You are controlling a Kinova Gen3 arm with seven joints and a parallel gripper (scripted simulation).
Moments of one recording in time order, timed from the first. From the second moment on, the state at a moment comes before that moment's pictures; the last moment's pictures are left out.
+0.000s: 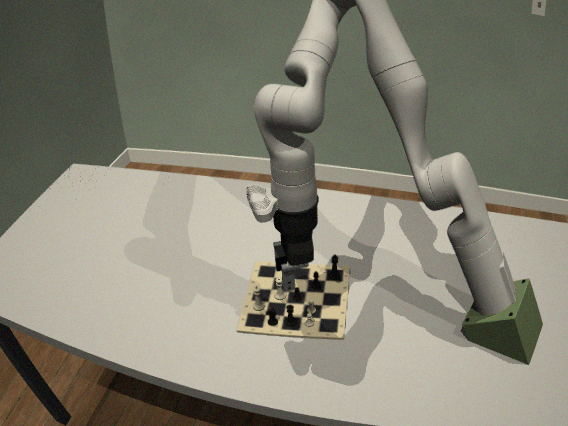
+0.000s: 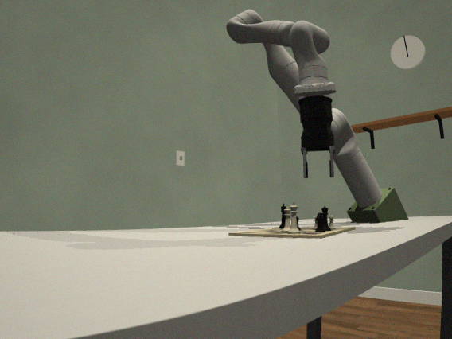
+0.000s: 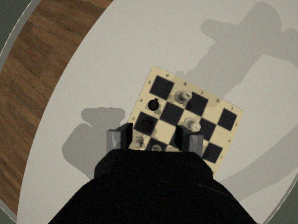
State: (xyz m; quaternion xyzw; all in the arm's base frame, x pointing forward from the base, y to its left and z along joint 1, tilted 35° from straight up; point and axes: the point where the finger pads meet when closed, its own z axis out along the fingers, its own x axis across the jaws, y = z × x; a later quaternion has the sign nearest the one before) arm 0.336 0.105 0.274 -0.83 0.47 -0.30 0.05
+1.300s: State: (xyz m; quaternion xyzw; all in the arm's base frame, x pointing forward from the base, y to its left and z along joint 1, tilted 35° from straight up) arm 0.330 0.107 0.265 -0.89 0.34 -0.30 0.00
